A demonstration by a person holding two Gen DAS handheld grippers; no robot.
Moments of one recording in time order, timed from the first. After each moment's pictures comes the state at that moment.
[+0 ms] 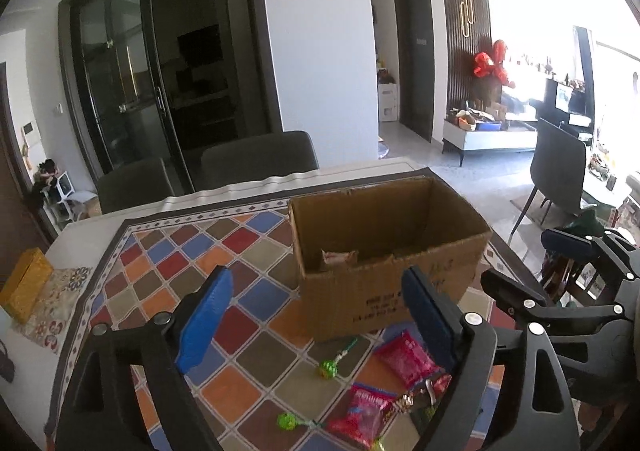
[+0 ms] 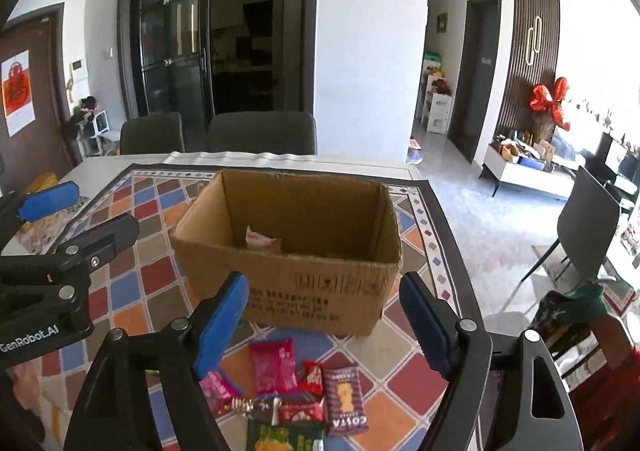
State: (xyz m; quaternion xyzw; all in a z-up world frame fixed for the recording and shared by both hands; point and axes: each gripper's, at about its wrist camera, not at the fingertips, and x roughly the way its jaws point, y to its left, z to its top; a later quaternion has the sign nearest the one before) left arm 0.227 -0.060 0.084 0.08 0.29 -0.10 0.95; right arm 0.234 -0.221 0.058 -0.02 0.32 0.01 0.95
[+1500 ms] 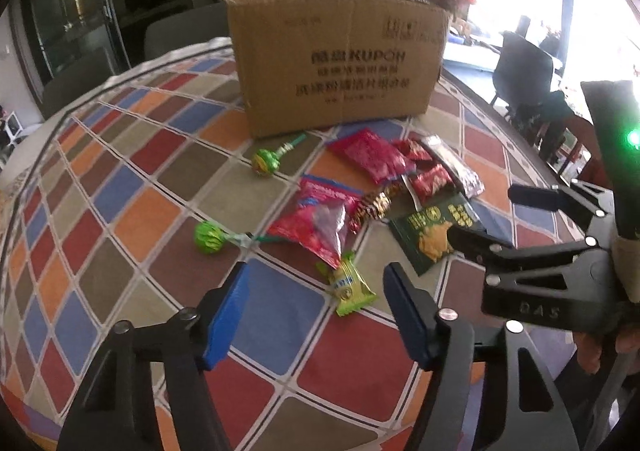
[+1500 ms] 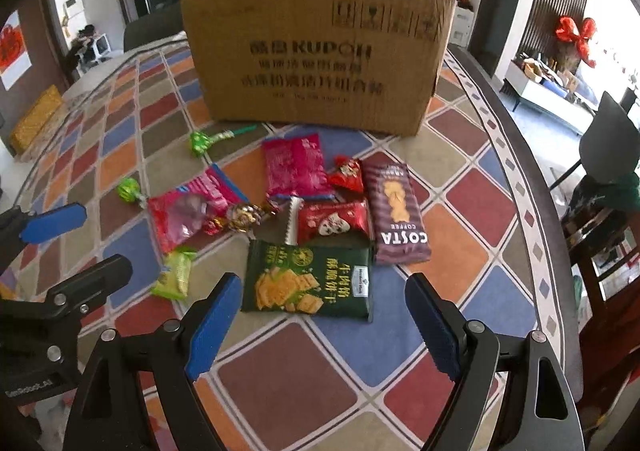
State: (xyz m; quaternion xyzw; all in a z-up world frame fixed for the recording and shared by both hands) left arm 0.161 -0.049 -0.078 0.08 0.46 -0.18 0.87; right arm 0.174 -0.209 -0.089 -0.03 0.48 0.02 0.87
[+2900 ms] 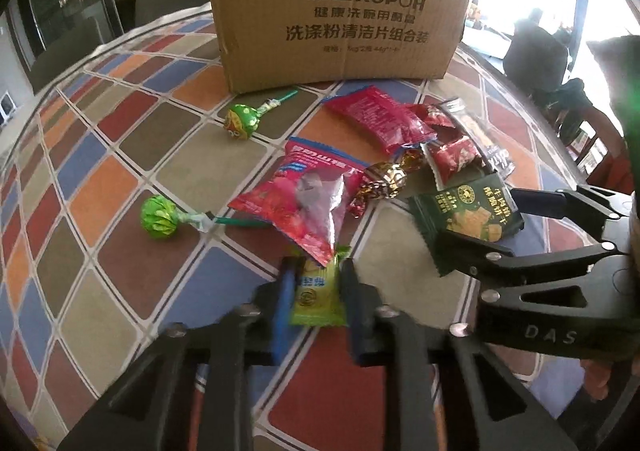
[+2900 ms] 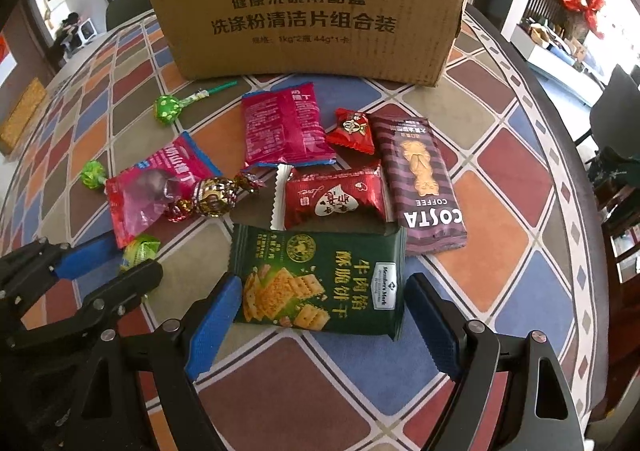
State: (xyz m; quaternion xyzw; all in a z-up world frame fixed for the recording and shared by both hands) left arm 0.186 -0.066 -0.122 0.07 0.50 -0.17 0.85; right arm 0.200 -0.208 -0.127 0.00 0.54 0.02 0.84
